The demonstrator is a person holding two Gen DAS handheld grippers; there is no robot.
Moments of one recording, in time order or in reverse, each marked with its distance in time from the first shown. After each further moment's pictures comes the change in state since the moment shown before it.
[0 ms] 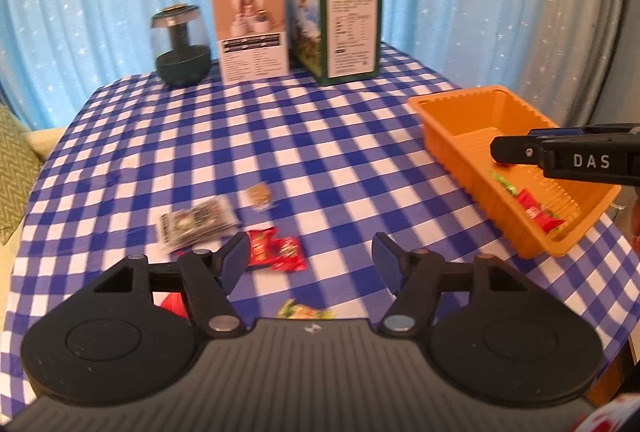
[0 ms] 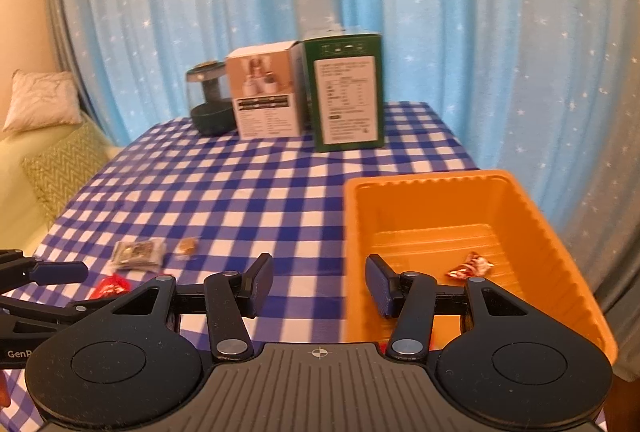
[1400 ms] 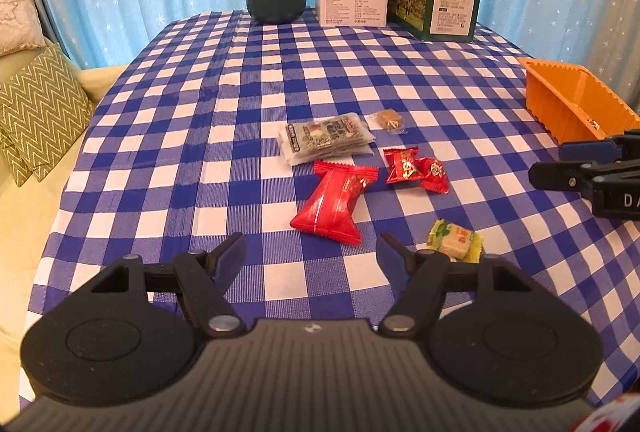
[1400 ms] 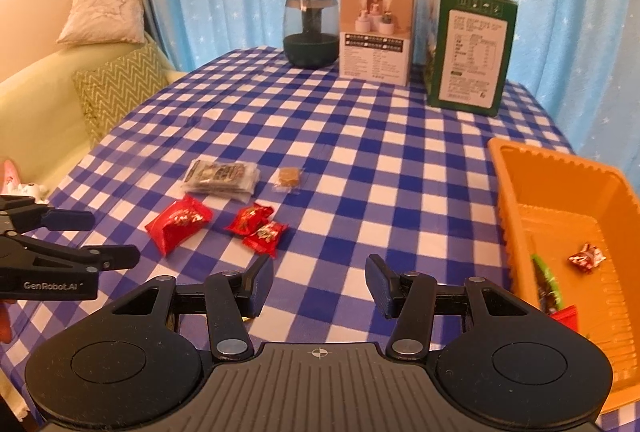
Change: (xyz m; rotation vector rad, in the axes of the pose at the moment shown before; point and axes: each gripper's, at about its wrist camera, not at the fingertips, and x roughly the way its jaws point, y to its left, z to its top) left arm 0.010 0.098 -0.061 -0.110 0.080 0.106; right arm 0.051 0.093 -0.040 -0.181 0.139 0.129
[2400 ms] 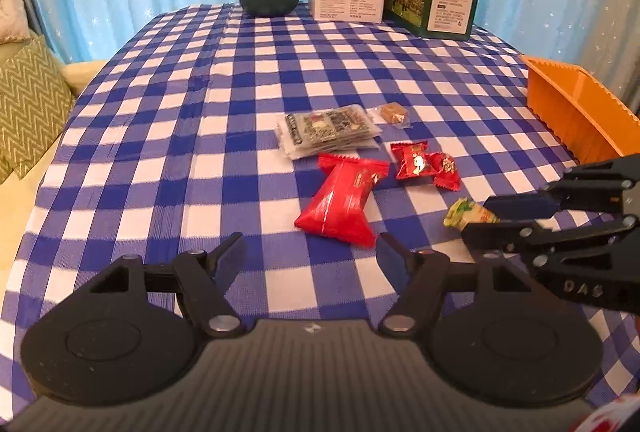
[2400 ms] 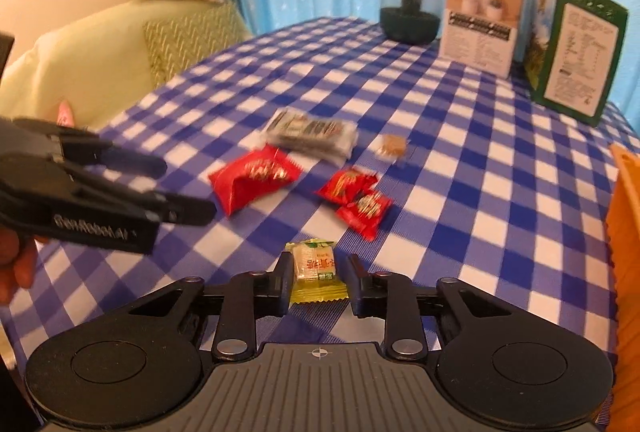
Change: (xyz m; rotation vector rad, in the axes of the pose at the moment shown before) left arm 0.024 0.012 -0.005 -0.002 -0.015 -0.056; right arm 0.051 0.039 -0.019 -0.152 0.039 0.170
